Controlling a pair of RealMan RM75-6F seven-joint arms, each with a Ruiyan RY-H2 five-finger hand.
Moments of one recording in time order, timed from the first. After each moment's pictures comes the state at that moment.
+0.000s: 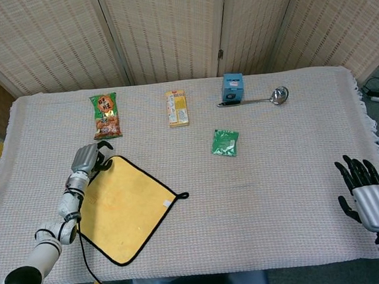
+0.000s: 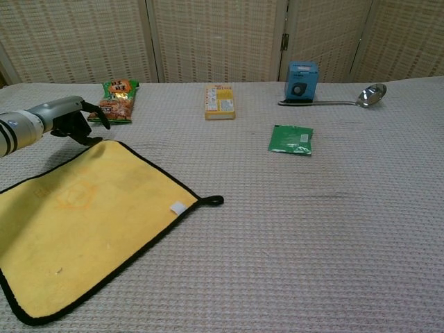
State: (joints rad) left arm -0.85 -1.87 -0.19 -0.36 1.34 0.63 -0.65; right arm 0.07 -1.19 0.04 -1.50 -1.55 1.49 -0.11
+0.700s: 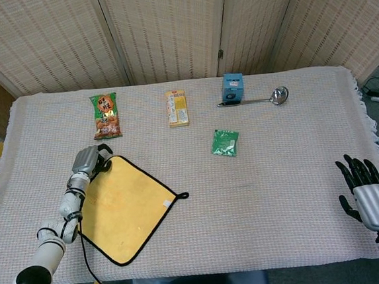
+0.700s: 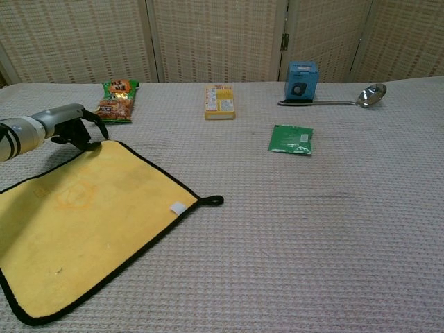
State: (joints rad) left arm -0.87 -1.92 -0.16 -0.25 1.37 0.57 -0.73; right arm 0.08 -1.19 0.04 -1.49 -1.53 1.47 -0.10
